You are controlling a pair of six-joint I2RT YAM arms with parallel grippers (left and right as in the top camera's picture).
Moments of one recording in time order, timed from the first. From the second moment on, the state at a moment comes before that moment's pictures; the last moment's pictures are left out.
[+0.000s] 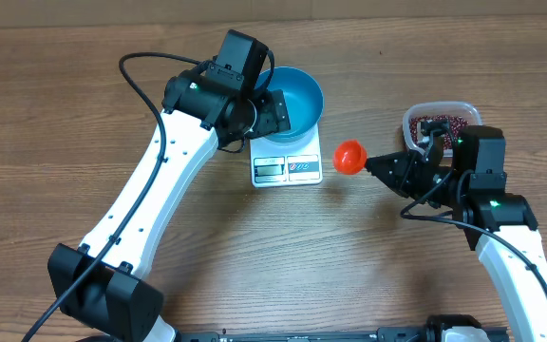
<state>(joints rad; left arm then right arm) -0.44 1.75 1.72 -1.09 0.07 -0.62 -0.01 1.17 0.80 -0.47 -0.75 0.56</state>
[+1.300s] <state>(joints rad) -0.44 1.75 1.72 -1.03 0.07 -0.17 -0.01 1.17 1.14 -0.92 -0.43 0.39</state>
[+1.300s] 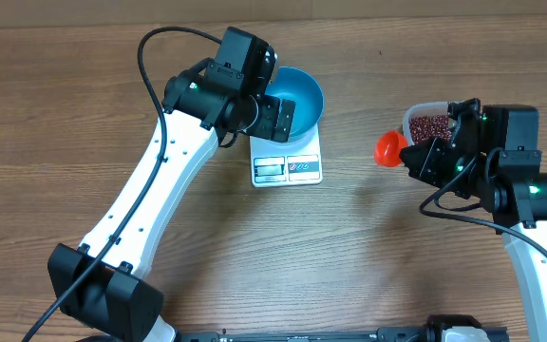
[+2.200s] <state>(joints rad) -0.44 1.75 1.72 -1.10 0.12 -0.17 -0.01 1.17 1.14 -0.96 -0.44 0.41</state>
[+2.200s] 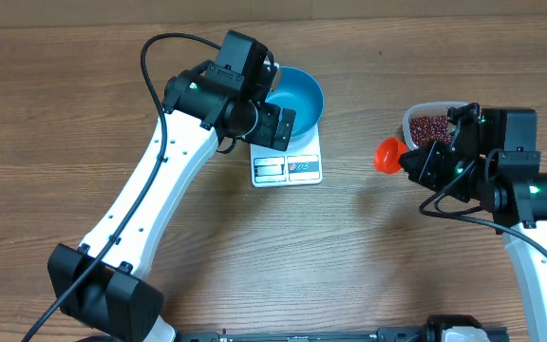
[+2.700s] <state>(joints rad) -0.44 1.75 1.72 -1.09 0.12 -0.25 -0.01 1.17 1.14 -0.94 -0.42 0.41</state>
